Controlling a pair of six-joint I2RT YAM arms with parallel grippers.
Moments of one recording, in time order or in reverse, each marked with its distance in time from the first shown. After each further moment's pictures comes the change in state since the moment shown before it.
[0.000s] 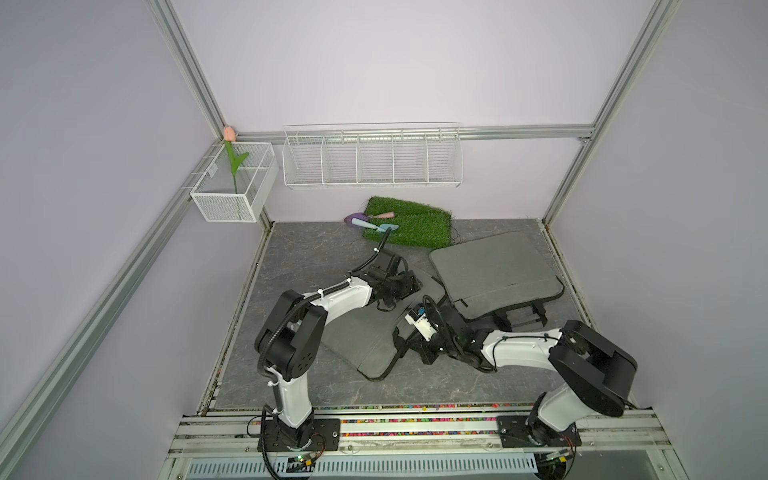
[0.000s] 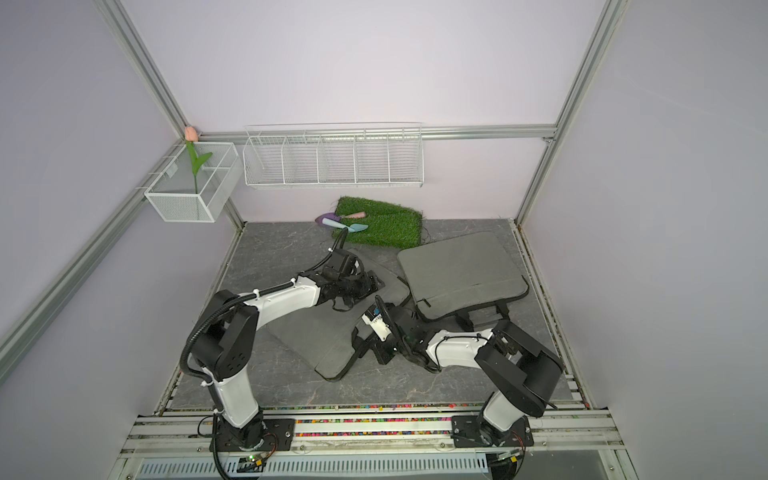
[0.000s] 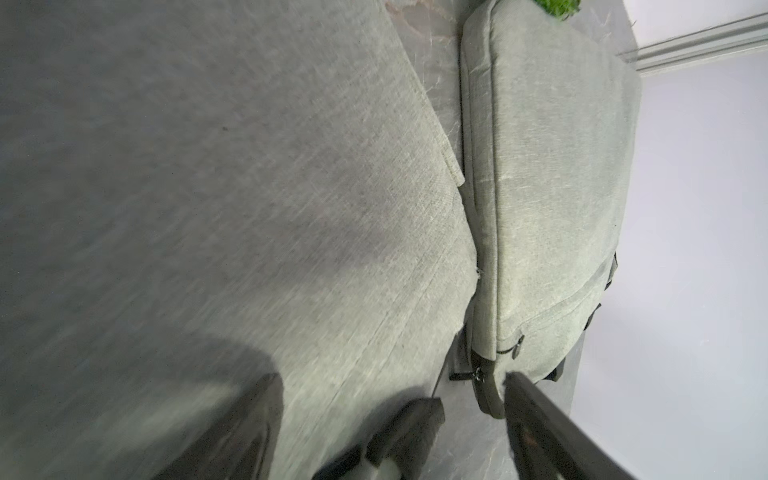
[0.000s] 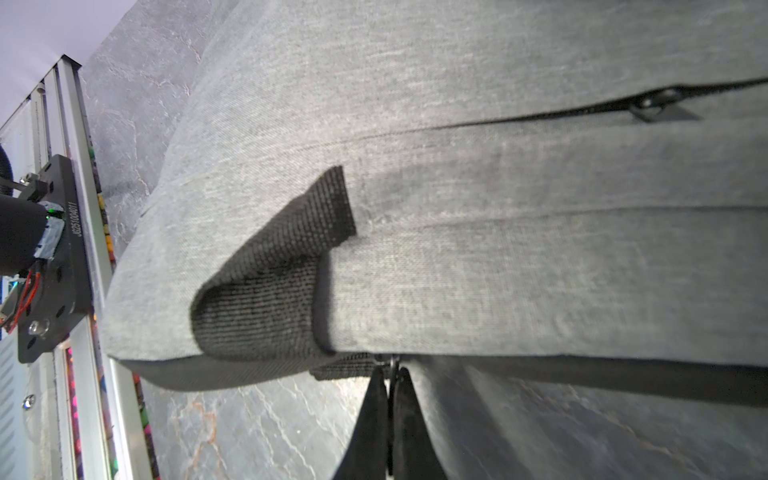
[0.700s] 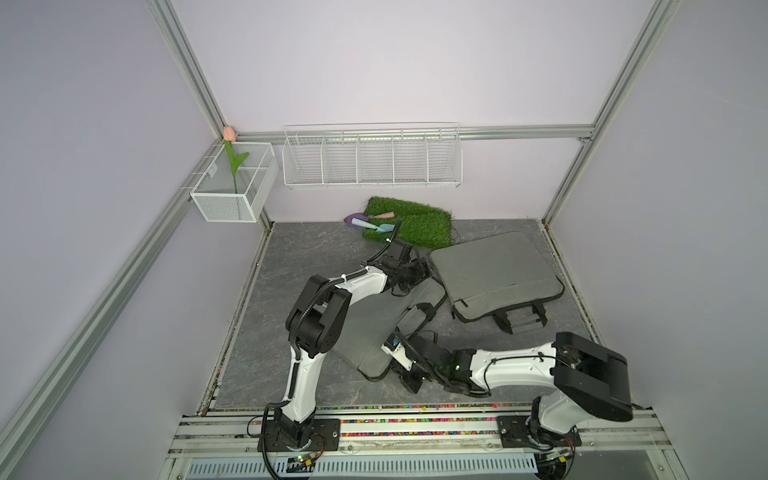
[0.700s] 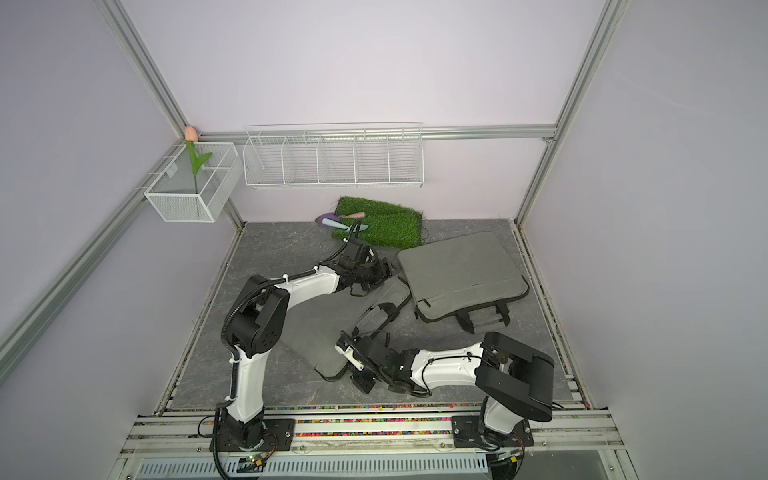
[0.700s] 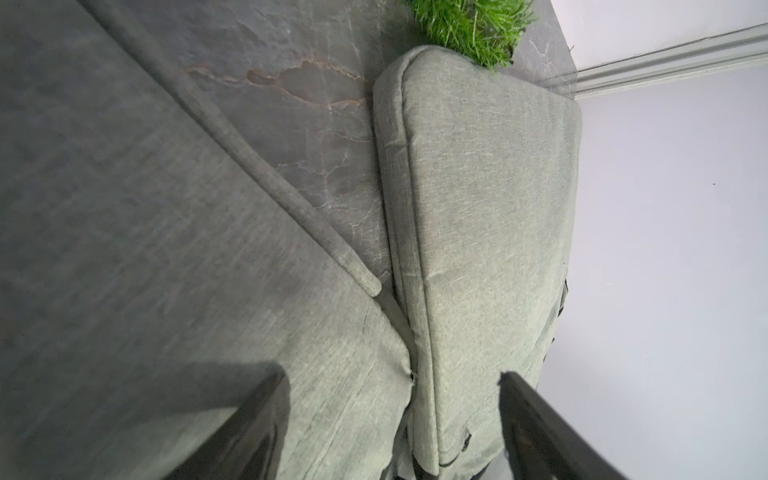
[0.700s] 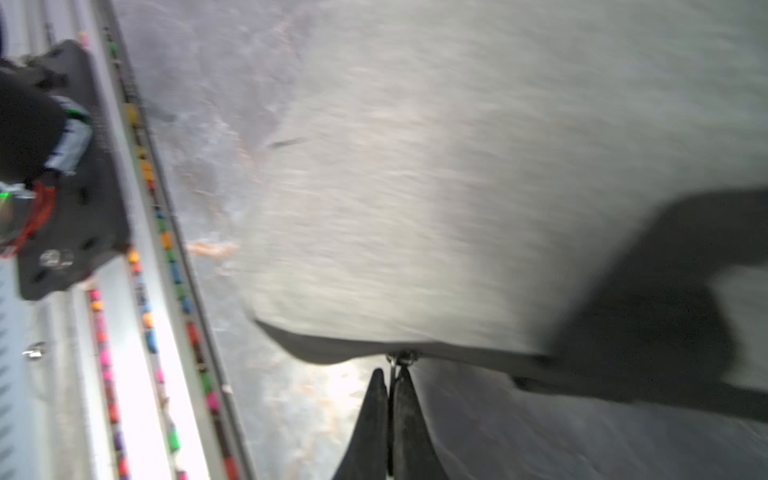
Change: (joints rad) left arm -0.001 0.221 0.227 0.114 0.051 -0.032; right arm 0.357 0.020 0.112 -0.123 0.253 0.004
